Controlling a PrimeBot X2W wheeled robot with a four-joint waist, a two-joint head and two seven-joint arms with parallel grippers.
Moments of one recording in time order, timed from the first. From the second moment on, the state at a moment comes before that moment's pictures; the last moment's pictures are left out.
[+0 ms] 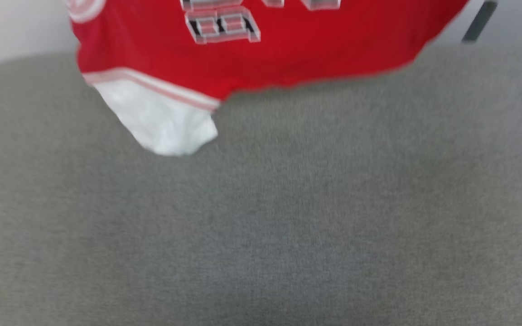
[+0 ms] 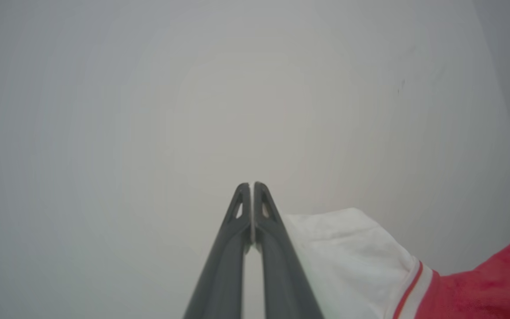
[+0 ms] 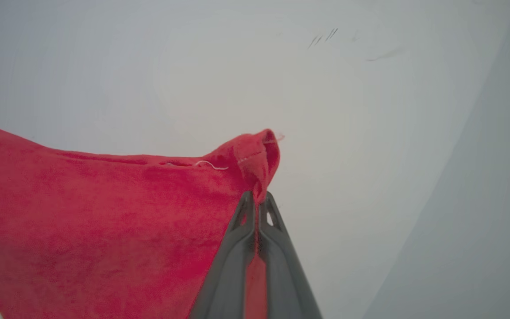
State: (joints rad) left arm -1.93 0.40 -0.81 1.10 -0.68 -0.11 -0.09; right arm -1.71 -0.30 0.65 1.10 0.56 0.13 -0.03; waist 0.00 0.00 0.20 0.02
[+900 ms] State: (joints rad) left arm -2.16 0.36 -0.71 0.97 -0.55 -0.08 -0.26; right arm -1.90 -0.27 0.35 1.15 0.12 0.13 -0.26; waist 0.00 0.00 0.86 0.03
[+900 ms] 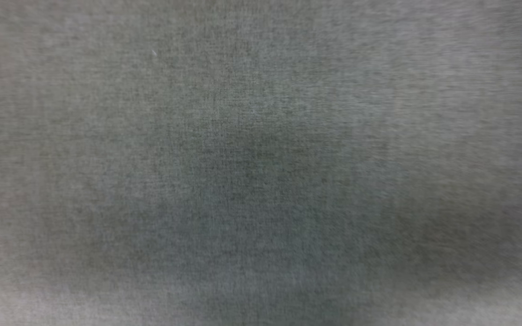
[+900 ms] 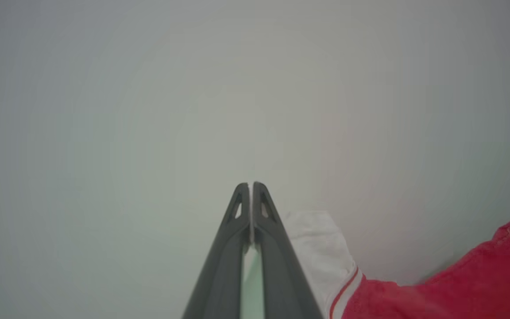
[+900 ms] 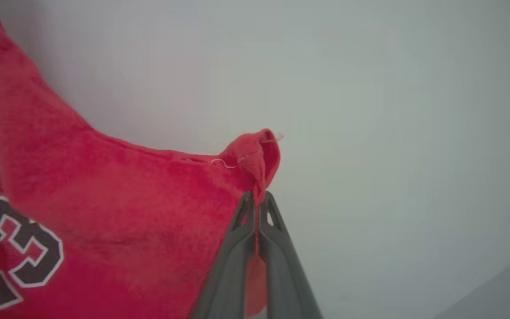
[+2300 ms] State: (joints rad) left arm -0.76 0.66 -0.86 0.25 -0.95 0.08 -0.01; right arm -0.78 -0.65 0.72 0.60 0.74 0.13 -0.06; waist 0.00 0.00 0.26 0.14
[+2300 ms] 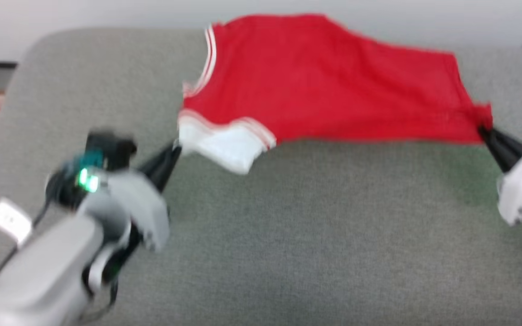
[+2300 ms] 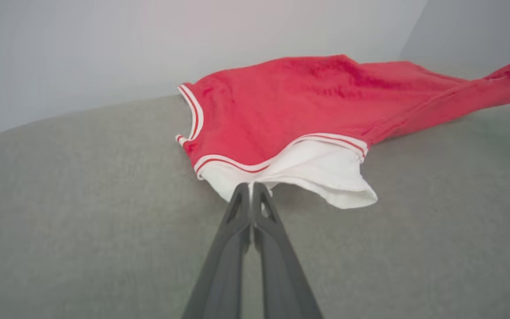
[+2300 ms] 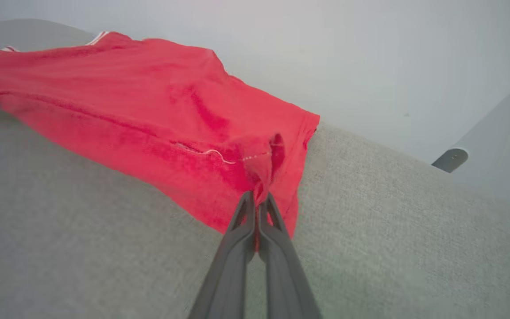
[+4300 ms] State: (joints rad) left arm -0.79 0.78 -0.90 0.10 -0.89 0.19 0.25; right arm -0.28 -0.56 0.19 0.05 0.57 0.13 0.46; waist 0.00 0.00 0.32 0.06
